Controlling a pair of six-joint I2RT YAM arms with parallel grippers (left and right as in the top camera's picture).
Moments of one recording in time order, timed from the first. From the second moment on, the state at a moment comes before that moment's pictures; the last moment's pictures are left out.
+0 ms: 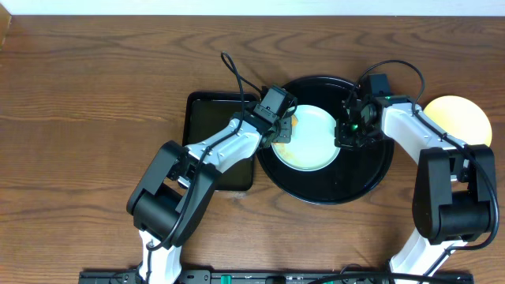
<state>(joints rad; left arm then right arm) -0.60 2.01 1.24 -0.29 0.00 -0.49 0.11 1.92 1.17 -0.71 -0.28 0.21</state>
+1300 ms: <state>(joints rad) -0.41 1.76 1.19 -0.67 -0.09 -0.49 0.12 1.92 1.16 -0.66 -0.27 0.18</state>
